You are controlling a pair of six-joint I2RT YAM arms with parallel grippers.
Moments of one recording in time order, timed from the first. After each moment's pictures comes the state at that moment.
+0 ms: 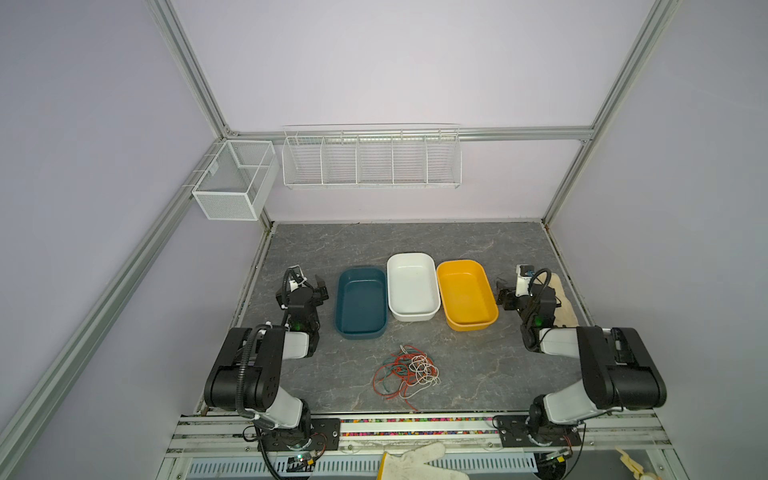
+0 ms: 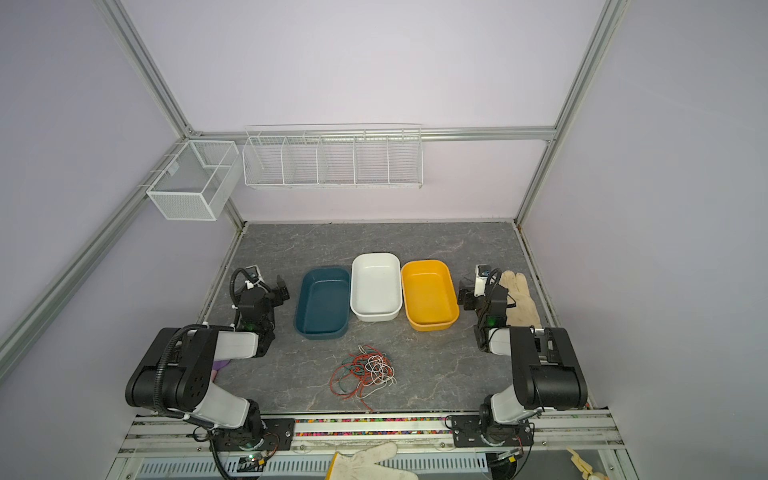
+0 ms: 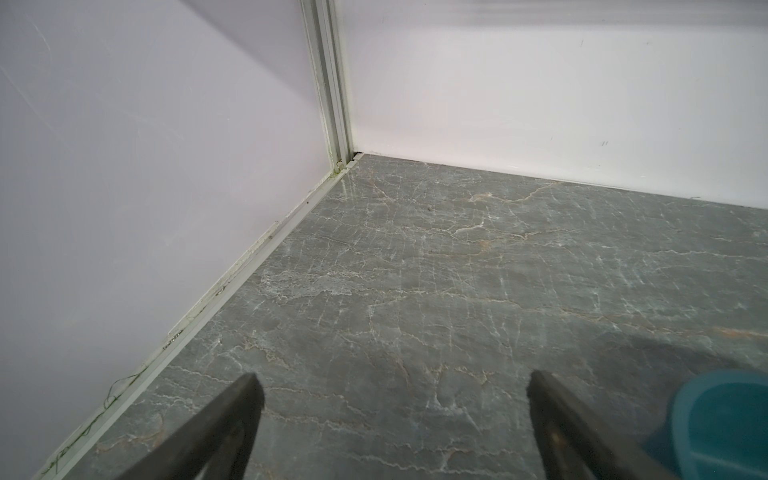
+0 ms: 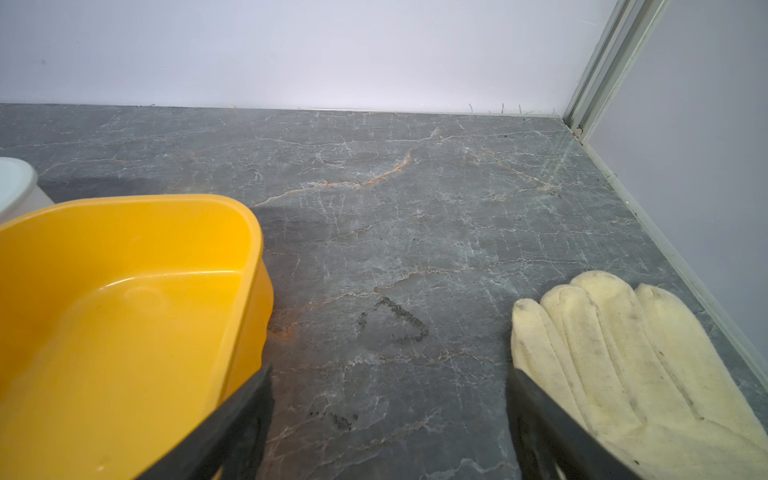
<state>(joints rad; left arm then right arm) -0.12 1.55 0.39 0.92 -0.40 -0.06 -0.02 1.52 0.40 0.76 -0.06 -0.02</state>
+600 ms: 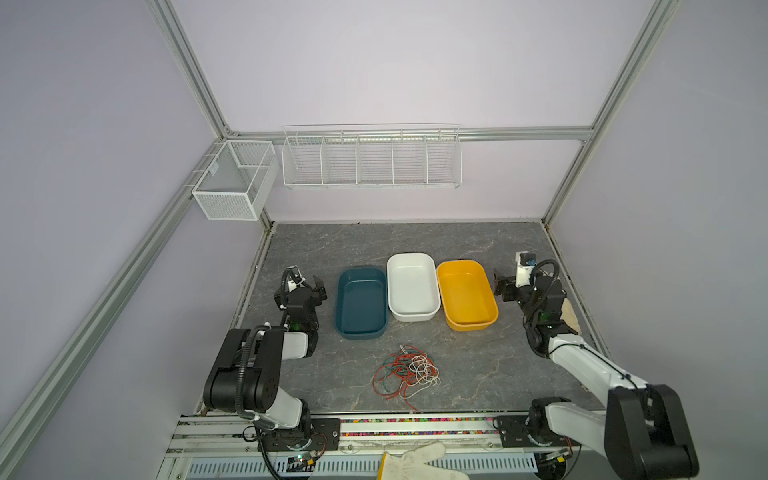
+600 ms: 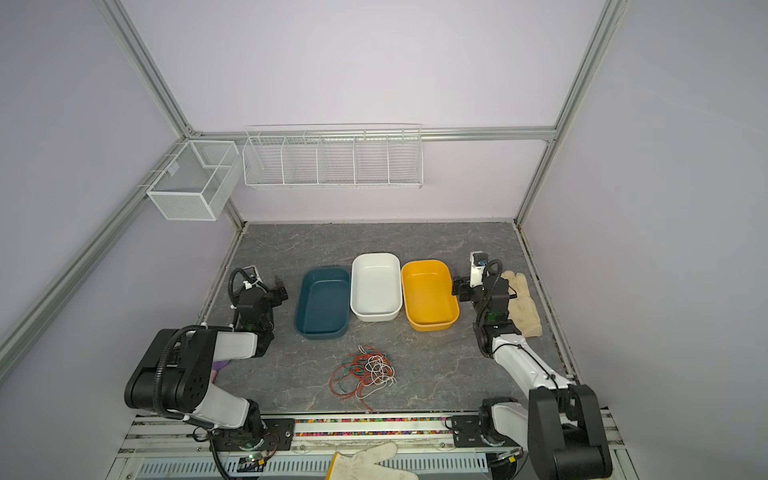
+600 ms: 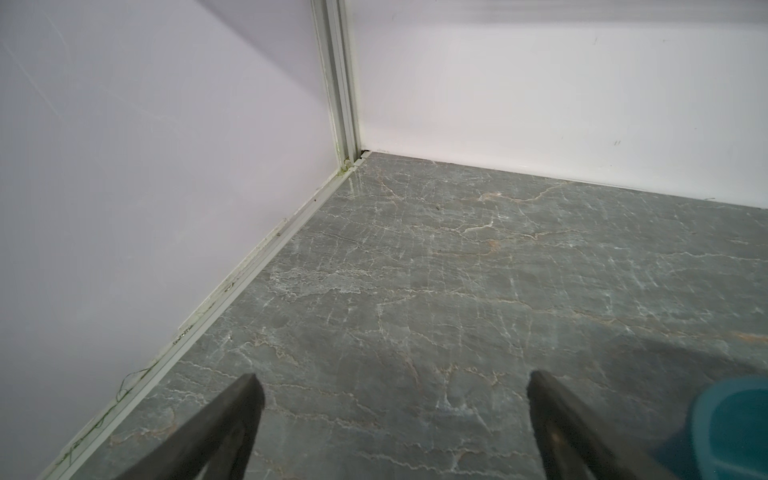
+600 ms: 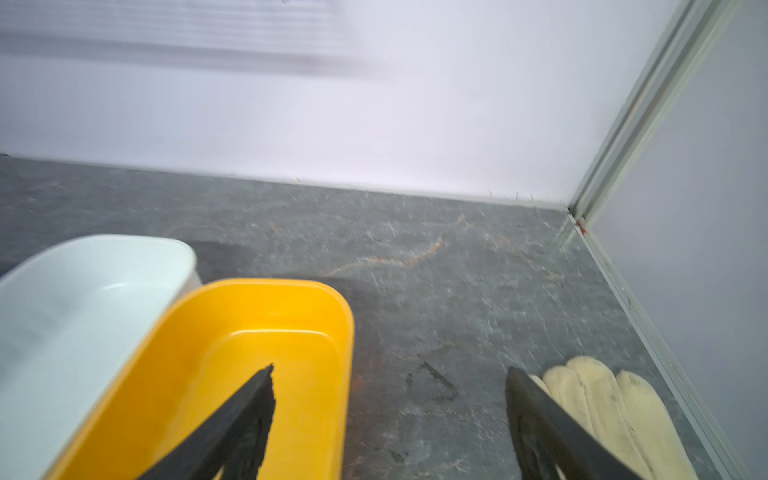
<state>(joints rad) -0.10 1.50 0.39 0.83 -0.41 -0.07 0.14 1.09 0.49 0.38 -0.01 0.00</state>
